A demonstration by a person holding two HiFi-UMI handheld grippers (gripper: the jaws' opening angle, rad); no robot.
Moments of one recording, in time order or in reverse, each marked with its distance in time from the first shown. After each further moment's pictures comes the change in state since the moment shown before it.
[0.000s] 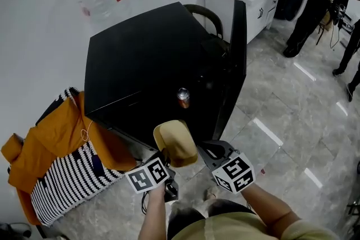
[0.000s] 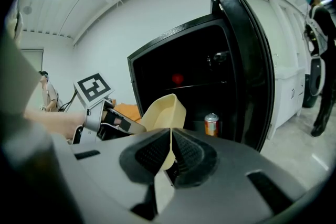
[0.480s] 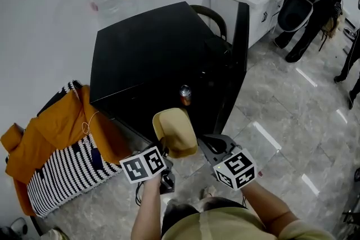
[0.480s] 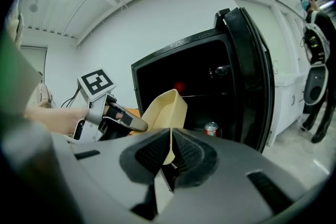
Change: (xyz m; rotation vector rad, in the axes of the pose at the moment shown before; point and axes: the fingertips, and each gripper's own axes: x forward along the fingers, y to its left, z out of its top) left arm -0.016 -0.024 0.029 0.029 -0.043 -0.036; right arm -0.014 0.001 0.024 -0.030 -0.055 0.000
